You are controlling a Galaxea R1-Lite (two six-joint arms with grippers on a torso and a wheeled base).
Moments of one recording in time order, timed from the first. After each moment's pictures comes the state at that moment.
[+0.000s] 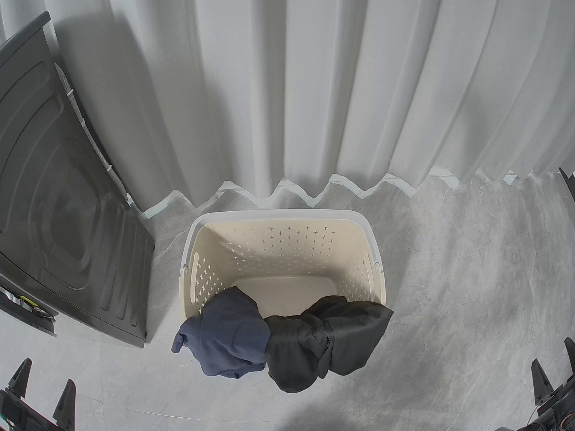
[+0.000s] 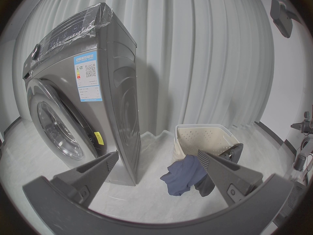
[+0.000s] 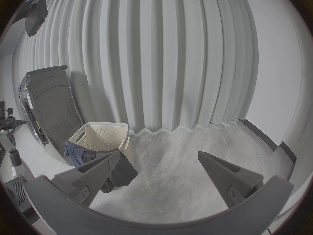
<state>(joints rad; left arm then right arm) 0.00 0.02 -0.02 0.00 0.01 -0.04 0.00 0.02 -0.02 -0.01 0.01 0.00</state>
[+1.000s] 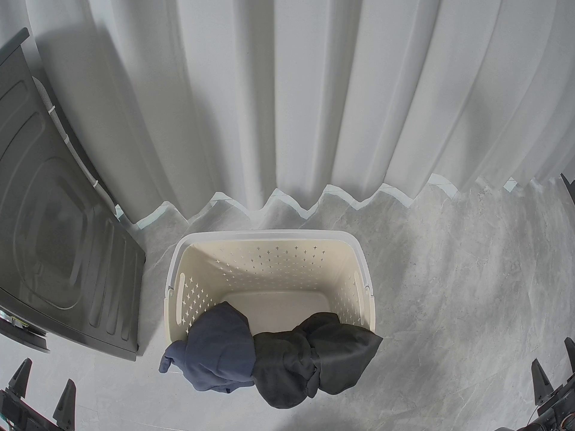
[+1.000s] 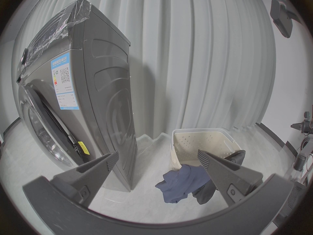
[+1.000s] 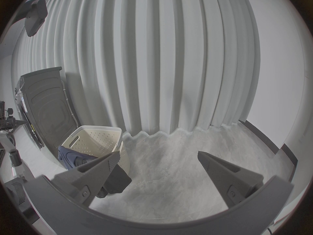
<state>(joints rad) 0.00 0.02 -0.02 0.00 0.01 -0.04 0.00 0.02 -0.02 -0.01 0.01 0.00</state>
